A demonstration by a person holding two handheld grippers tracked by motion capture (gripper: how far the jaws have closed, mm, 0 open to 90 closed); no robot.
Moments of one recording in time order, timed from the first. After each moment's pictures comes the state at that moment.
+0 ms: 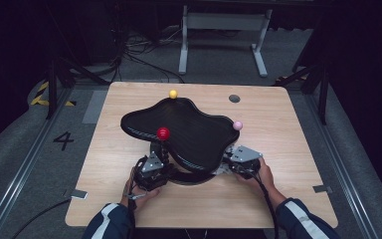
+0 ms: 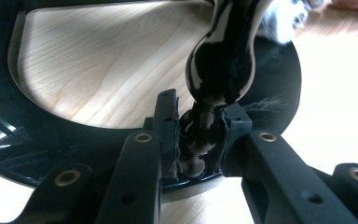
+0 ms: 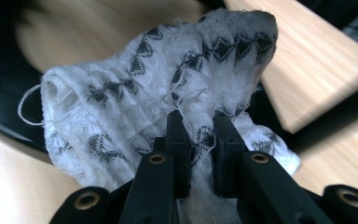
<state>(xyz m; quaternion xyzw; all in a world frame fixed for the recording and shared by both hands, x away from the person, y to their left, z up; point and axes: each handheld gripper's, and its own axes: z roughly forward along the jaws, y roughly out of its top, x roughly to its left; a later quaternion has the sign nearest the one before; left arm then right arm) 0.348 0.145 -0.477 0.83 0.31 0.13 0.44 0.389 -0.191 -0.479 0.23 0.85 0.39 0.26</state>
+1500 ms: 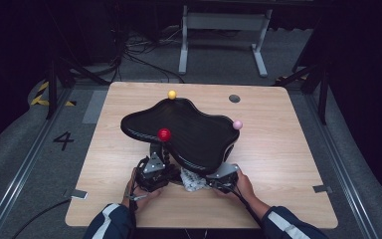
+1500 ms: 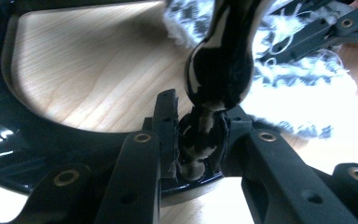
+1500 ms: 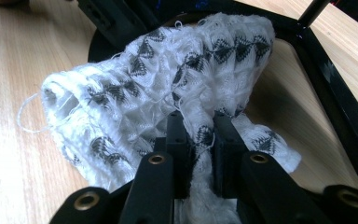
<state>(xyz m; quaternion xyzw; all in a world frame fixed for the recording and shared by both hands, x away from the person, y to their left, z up) 0.345 0.139 -0.477 0.84 0.31 0.13 0.43 0.349 -0.119 -0.477 0.15 0.87 0.42 0.22</state>
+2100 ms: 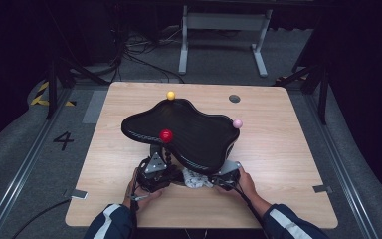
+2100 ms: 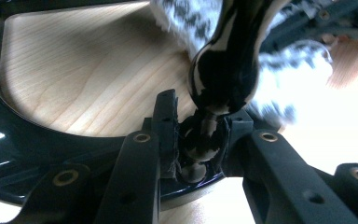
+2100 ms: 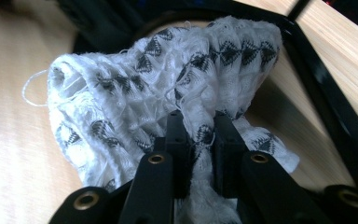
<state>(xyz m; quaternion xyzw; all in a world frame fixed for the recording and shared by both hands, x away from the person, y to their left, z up) 0.346 0.138 -0.477 0.84 0.30 0.12 0.43 0.362 -0.131 -0.478 0.15 0.87 0.42 0.23</state>
